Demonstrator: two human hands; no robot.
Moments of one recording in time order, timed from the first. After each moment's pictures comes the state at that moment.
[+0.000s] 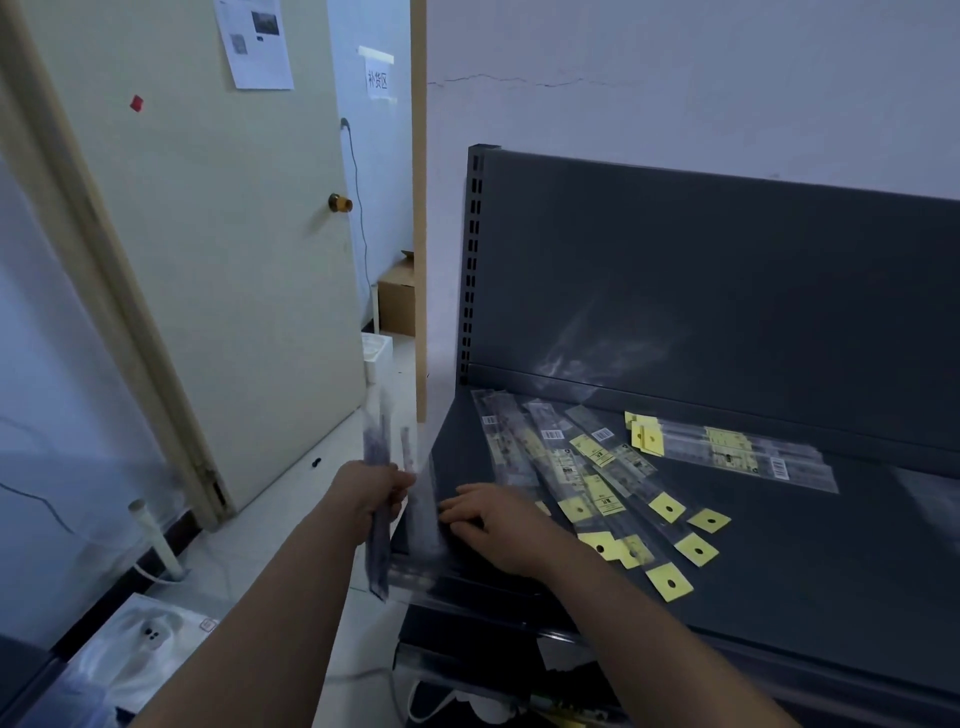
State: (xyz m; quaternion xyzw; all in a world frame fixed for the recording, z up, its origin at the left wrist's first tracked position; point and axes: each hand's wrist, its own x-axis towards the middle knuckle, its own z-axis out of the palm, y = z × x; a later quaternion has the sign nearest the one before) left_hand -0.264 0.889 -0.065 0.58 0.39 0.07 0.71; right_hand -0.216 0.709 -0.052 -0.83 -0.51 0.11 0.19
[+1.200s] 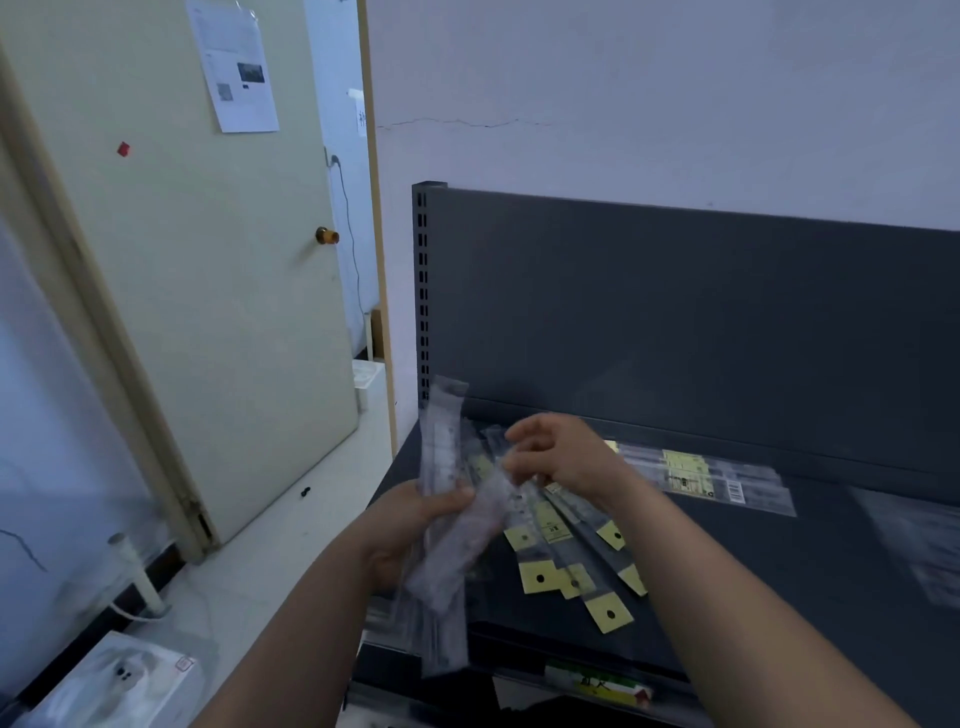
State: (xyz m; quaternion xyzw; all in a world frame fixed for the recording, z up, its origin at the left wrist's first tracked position) left_hand -0.256 0.790 -0.017 0.55 0.17 -0.07 0.81; right_hand -0.131 0.624 0.020 -0.78 -0.27 0.22 0.52
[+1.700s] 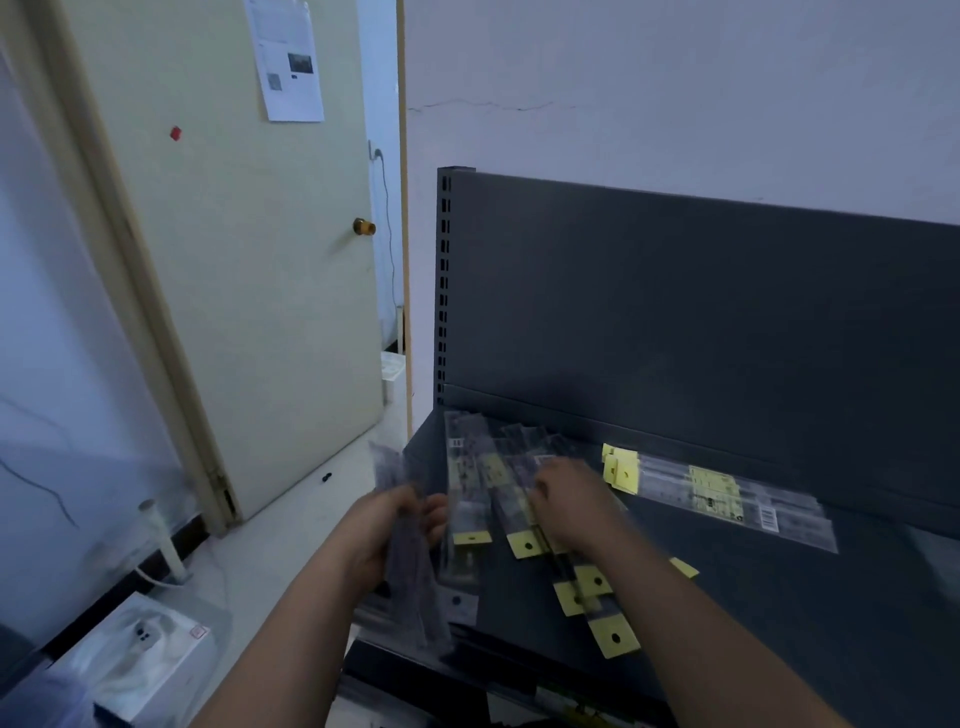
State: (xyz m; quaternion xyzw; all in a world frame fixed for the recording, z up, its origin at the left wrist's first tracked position) left_hand -0.244 0.804 -0.061 0.38 0.26 0.04 0.89; right_hand -0.102 0.632 -0.054 -0.94 -0.34 0.00 0.08
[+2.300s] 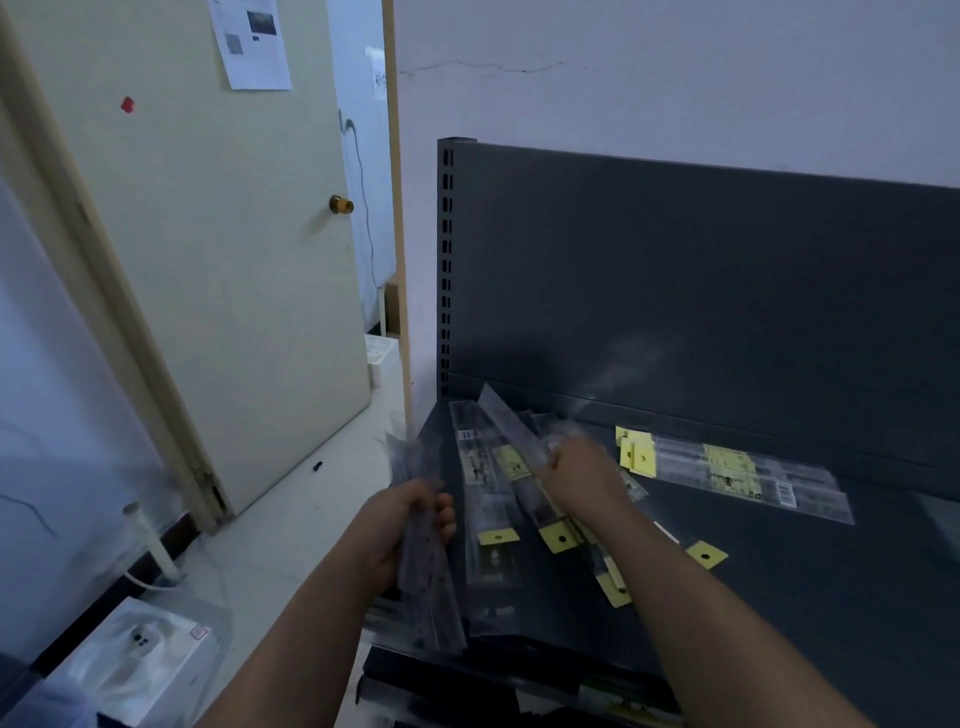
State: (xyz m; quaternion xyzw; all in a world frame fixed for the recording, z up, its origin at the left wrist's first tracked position) left_hand -0.239 0.823 -0.068 0.39 0.25 0.01 0.89; right_hand -0.108 0.660 -0.043 -0.96 -0.19 0.06 0.21
